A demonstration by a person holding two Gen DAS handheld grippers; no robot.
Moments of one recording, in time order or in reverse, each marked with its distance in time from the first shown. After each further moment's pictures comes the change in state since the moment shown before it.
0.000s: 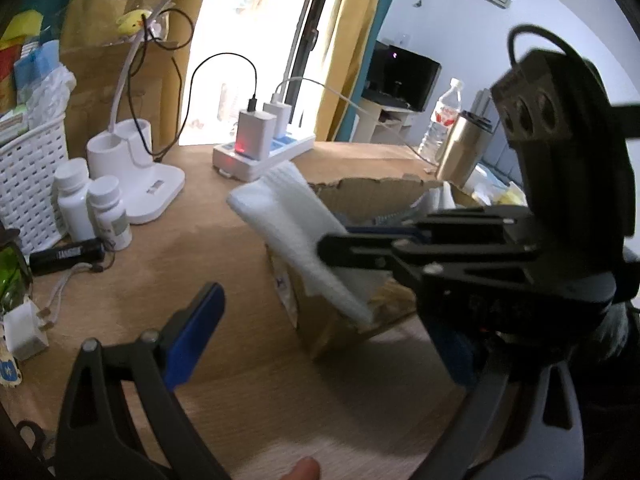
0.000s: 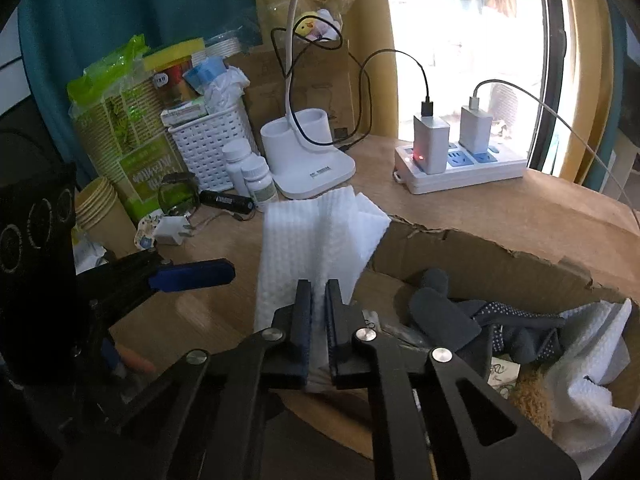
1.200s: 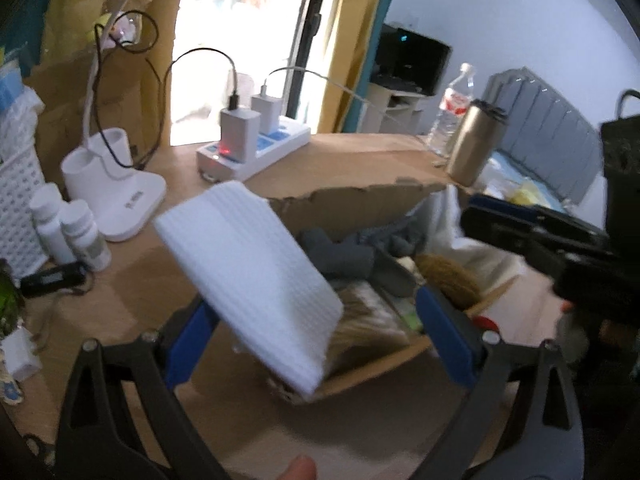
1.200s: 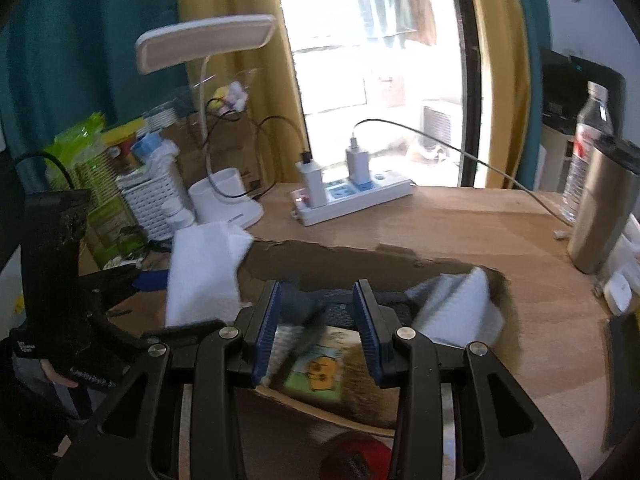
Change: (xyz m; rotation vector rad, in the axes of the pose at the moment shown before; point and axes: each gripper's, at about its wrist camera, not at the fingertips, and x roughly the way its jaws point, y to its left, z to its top) left arm 0.033 -0.025 0.026 0.010 0.067 0.055; right arm -0.083 -0.056 -0.027 0.099 -0.178 -0.171
